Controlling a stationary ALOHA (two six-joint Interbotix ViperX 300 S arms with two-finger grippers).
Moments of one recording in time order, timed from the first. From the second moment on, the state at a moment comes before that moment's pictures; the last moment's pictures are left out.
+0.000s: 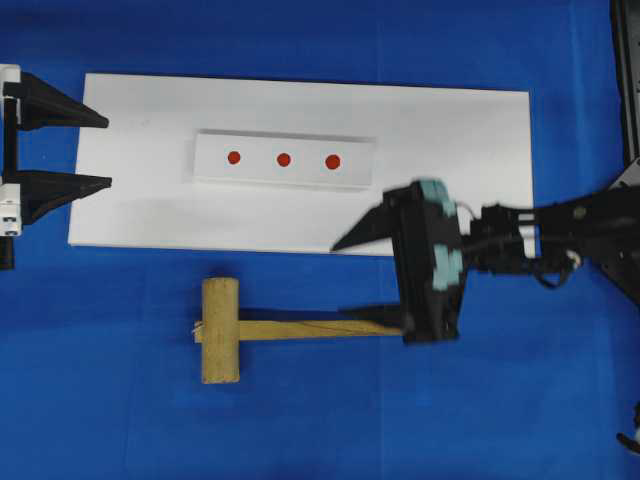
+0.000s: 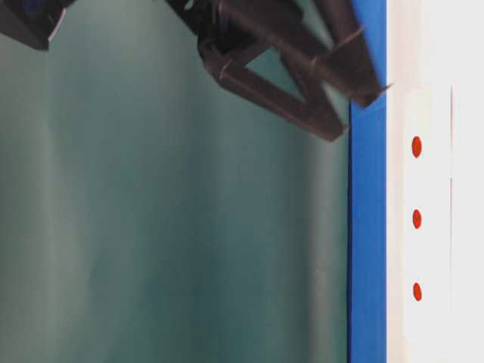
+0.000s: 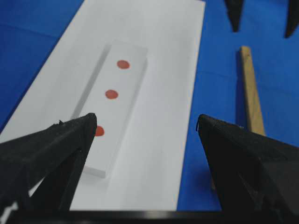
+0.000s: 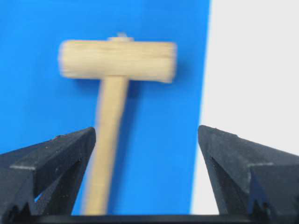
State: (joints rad) left arm 0.13 -0.95 1.21 -0.01 0.03 -0.14; right arm 0.15 -0.16 0.77 0.53 -0.13 -0.28
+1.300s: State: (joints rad) left arm 0.01 -1.22 1.31 -0.01 0.10 0.06; right arm -0.12 -1.12 1.24 0.50 0.14 -0.42
